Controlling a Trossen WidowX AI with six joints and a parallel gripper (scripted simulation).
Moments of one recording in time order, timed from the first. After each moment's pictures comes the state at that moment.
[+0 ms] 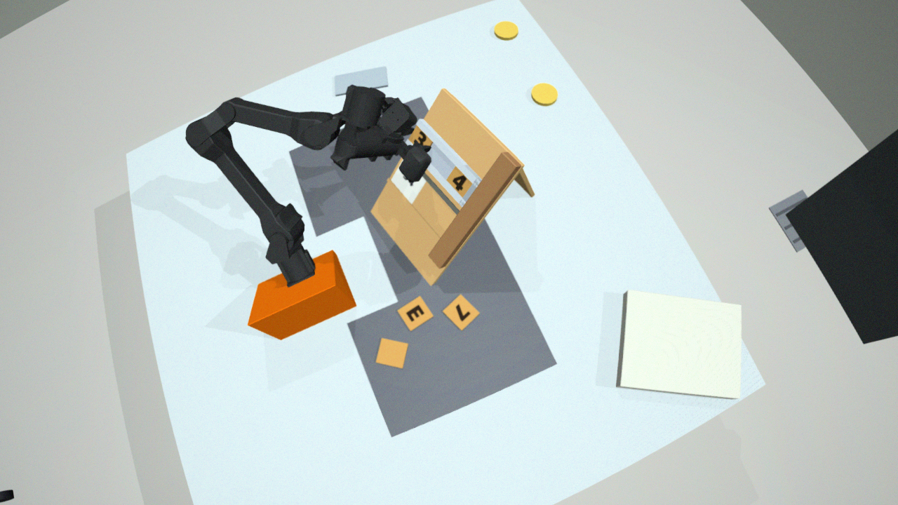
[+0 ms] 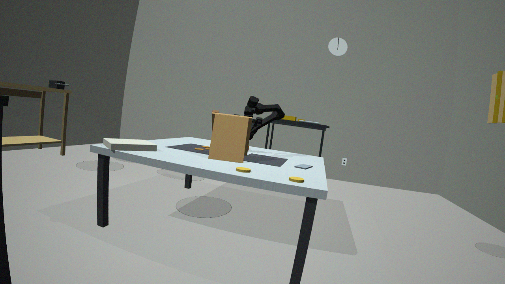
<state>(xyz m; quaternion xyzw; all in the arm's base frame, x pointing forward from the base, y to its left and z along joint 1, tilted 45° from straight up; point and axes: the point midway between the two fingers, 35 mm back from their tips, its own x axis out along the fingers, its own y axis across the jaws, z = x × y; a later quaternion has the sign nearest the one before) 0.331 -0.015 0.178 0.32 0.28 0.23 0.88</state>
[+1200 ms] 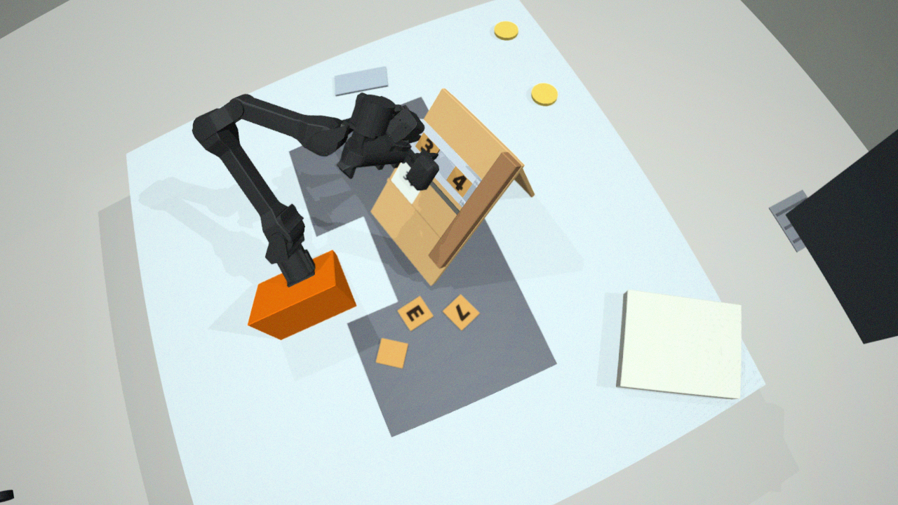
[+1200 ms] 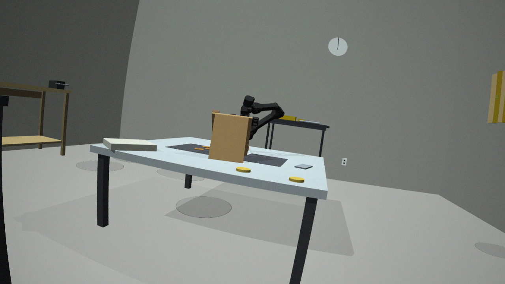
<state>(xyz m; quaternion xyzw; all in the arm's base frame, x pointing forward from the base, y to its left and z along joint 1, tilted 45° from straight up) 0.336 -0.032 0.162 0.32 0.28 0.23 0.88</state>
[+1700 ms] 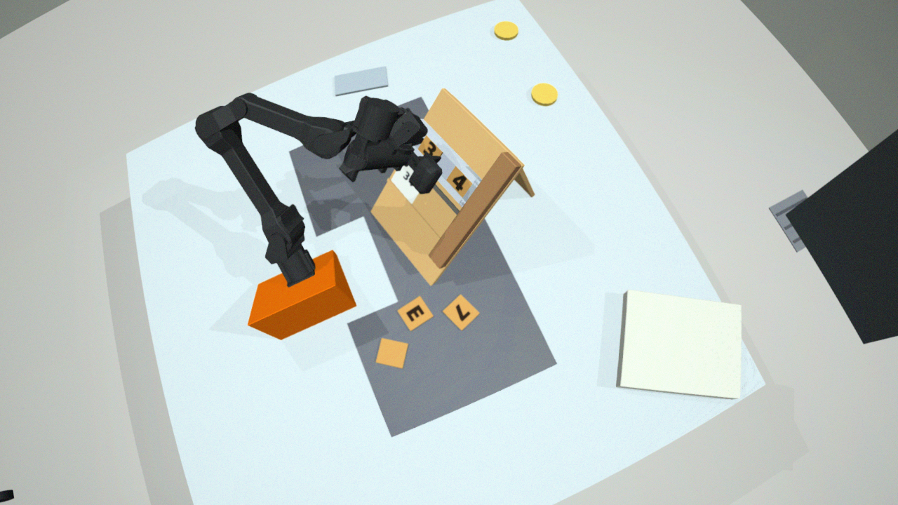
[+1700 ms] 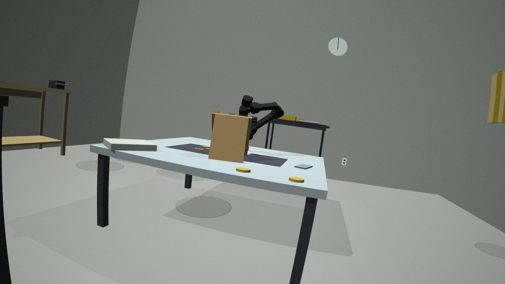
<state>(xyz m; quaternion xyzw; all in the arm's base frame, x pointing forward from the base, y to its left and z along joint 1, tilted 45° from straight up) 0.338 -0.038 0.155 0.32 0.28 0.23 0.88</state>
